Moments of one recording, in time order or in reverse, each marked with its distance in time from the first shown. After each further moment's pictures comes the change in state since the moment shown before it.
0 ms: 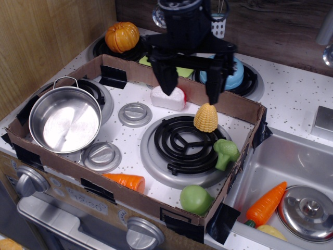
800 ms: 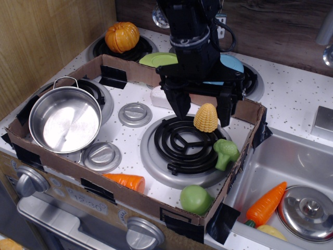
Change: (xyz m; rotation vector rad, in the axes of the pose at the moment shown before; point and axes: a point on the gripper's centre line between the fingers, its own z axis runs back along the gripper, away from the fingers) arm -0.002 -0.016 -0.039 -0.074 -0.002 -0.006
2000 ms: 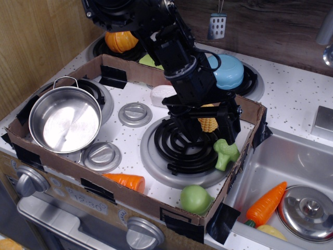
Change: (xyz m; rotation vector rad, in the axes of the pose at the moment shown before) arm 0.001 0.000 -0.040 -0.243 0.020 -0.024
